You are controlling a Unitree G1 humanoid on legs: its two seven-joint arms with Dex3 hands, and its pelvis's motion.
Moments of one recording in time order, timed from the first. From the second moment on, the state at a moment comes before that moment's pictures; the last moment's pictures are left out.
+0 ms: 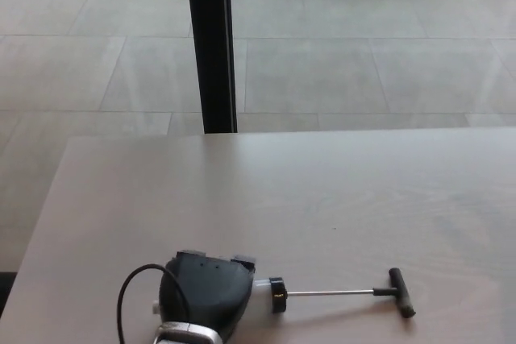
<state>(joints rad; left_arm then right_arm) -0.18 0.27 -0.68 0.06 1.22 0.54 -0.10 -0.05 -0.52 -0.29 0.00 0.01 0.10 -0.01</state>
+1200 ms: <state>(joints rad) -0.21 0.27 -0.41 0.17 0.89 0.17 0.14 -0.29 -0.39 -0.08 -0.08 0.10 0.34 0.10</state>
